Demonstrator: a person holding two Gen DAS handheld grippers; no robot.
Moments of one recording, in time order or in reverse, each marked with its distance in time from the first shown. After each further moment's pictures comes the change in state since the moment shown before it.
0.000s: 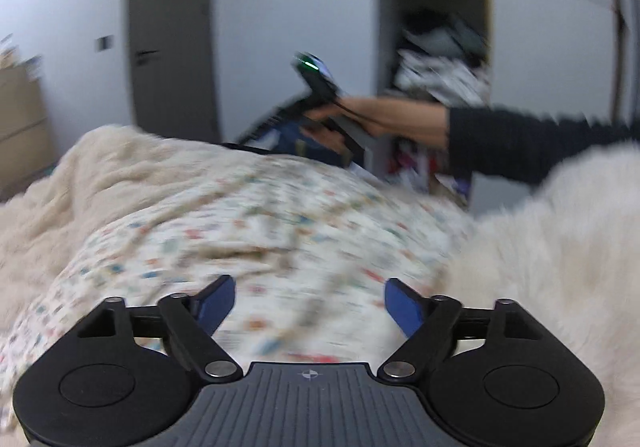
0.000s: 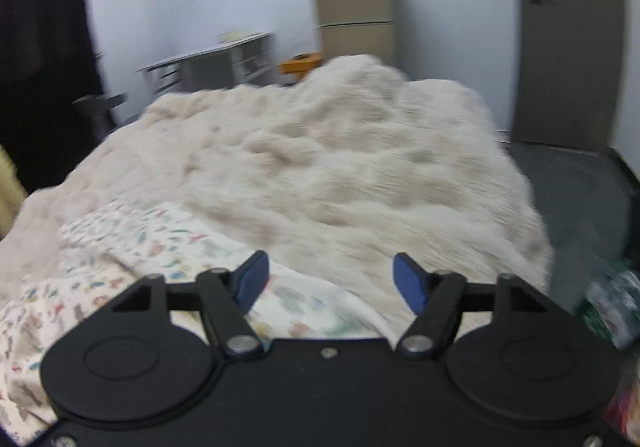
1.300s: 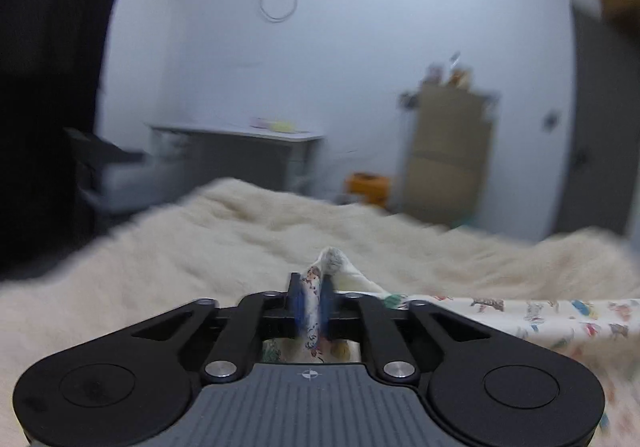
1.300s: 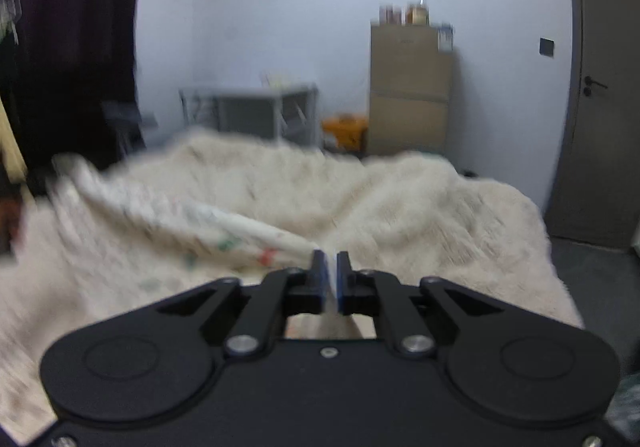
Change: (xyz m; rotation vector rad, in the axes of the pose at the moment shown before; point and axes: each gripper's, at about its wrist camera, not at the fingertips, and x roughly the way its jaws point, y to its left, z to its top) left arm 0.041 0.387 -0.003 -0.510 -0.164 1.198; right arm 0.064 0.092 0.097 -0.215 -0.140 -0.150
